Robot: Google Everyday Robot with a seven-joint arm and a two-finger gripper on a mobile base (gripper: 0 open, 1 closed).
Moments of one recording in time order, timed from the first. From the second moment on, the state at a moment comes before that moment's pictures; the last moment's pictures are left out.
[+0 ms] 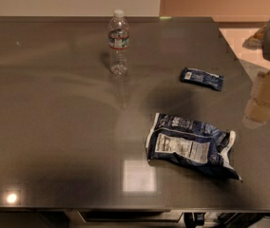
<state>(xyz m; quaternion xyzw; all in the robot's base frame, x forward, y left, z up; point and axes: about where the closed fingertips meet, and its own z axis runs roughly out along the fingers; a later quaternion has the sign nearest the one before) 0.438 -0.217 0.976 -0.60 0.78 -0.03 0.16</state>
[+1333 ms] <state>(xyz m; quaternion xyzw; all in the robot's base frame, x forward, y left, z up) 0.393 -0.191 0.925 -0.65 0.74 0.01 0.17</state>
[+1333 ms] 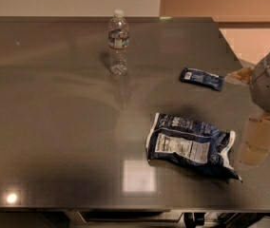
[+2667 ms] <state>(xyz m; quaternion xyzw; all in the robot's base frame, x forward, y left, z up) 0.398 -0.177 0.849 -0.65 0.75 0.02 0.14</state>
